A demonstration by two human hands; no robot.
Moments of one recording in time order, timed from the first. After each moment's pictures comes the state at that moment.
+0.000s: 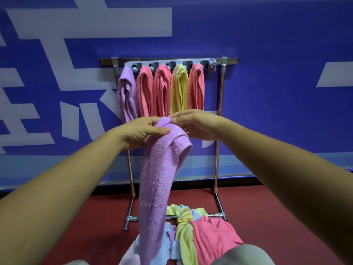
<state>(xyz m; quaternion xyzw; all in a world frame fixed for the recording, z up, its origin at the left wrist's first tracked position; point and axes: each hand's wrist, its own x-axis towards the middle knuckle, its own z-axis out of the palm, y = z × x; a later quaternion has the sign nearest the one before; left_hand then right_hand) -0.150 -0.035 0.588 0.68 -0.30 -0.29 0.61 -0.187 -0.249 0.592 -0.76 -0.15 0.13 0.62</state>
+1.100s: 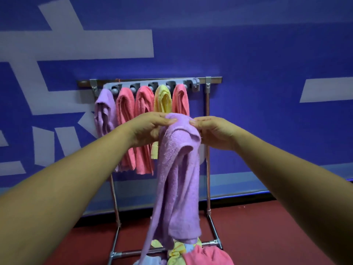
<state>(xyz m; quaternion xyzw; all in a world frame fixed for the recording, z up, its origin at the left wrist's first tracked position) -0.096 -0.133 0.641 0.65 -0.38 -0.28 0.60 -0.171 -0.350 0.616 -0.71 -0.14 0.02 0.69</state>
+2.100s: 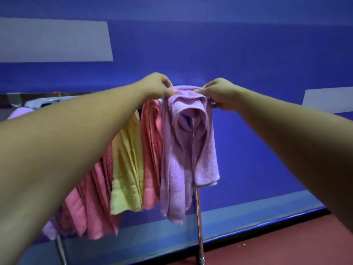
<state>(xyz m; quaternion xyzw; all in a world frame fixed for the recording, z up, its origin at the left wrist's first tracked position) 0.119 -0.325 0.747 0.85 -0.38 0.14 0.32 0.015 -0.516 0.720 -0.84 0.07 -0.24 0.49</state>
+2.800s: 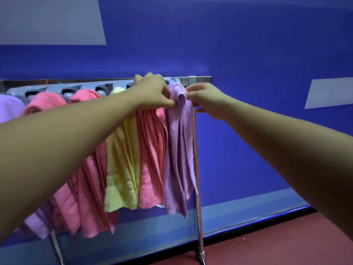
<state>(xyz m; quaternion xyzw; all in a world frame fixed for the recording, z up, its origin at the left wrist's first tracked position) 0.123 -0.321 0.703 0.86 -0.42 0.30 0.08 0.046 -0.495 0.671 -0.83 0.02 -0.23 0.51</state>
